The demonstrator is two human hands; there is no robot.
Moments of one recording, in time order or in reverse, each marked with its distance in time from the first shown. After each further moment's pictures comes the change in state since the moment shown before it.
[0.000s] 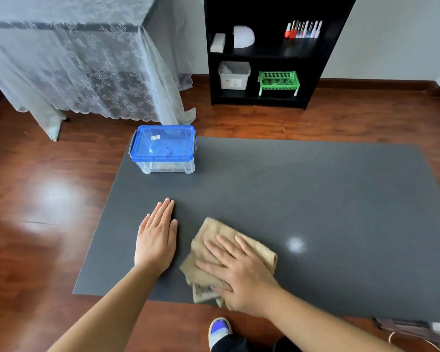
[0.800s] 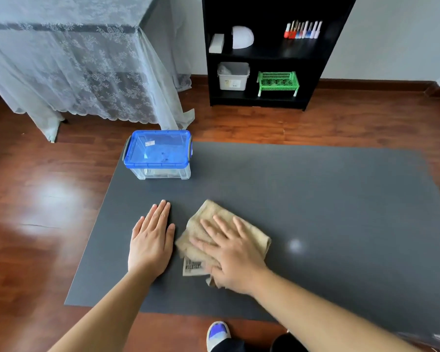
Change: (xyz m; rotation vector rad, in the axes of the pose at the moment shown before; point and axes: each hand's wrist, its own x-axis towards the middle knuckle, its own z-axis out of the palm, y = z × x) left_hand 0.011 0.002 -0.002 0.100 -0.017 0.000; right_hand 0.044 0.023 -0.016 -0.017 0.009 0.080
